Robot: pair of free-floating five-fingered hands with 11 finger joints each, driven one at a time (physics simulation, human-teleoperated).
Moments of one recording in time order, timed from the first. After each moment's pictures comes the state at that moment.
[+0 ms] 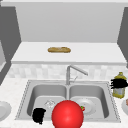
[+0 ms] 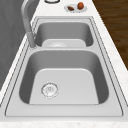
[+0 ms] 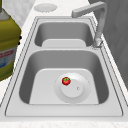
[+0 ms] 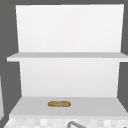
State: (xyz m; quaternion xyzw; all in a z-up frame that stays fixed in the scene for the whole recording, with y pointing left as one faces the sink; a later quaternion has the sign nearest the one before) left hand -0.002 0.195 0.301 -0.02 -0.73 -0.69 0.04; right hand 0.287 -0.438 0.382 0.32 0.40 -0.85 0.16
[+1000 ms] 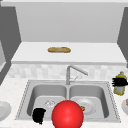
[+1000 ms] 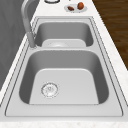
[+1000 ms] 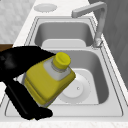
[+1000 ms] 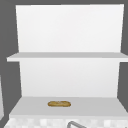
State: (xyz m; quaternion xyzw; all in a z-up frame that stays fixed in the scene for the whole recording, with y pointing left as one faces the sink) left hand -0.002 0.195 0.301 -0.02 -0.73 -0.69 0.04; right hand 0.386 -0.486 0.304 0.35 0.40 -0.84 0.15
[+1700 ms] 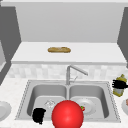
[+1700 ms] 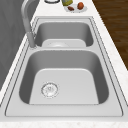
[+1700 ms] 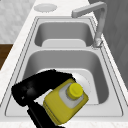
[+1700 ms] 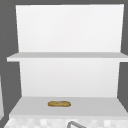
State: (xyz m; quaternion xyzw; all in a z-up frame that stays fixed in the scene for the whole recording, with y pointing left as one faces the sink) left hand -0.002 0.195 0.301 -0.02 -0.73 -0.69 0.04; right hand 0.411 -0.501 0.242 0.41 0.40 -0.81 0.12
